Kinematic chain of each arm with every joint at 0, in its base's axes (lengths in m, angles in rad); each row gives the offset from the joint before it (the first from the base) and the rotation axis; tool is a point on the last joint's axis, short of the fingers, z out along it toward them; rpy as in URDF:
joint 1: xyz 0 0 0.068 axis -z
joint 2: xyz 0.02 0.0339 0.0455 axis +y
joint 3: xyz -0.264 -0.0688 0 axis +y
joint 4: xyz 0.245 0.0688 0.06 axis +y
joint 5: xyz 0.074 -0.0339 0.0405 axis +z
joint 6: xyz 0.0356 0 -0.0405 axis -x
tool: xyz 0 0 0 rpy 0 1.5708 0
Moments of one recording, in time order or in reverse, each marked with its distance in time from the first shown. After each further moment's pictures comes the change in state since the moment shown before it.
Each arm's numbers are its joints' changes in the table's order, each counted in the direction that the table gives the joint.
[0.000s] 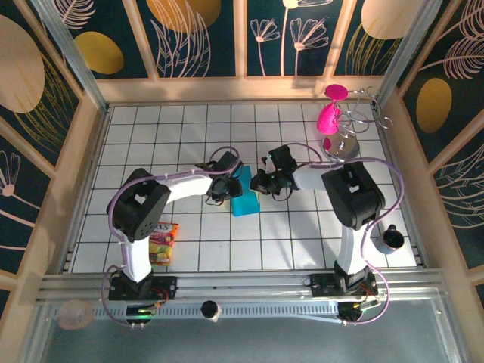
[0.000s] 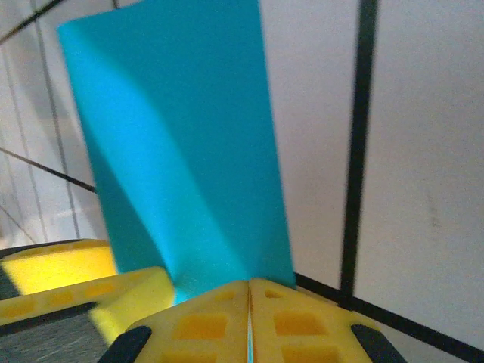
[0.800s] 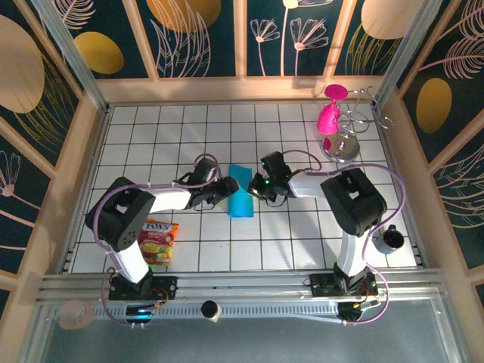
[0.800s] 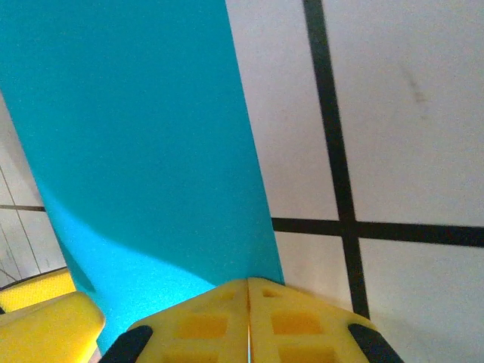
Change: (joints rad) left arm -0.095 -0.166 0.337 -0.516 -0.233 0.115; right arm -0.092 -0.063 0.063 -0.033 -0.173 -0.268
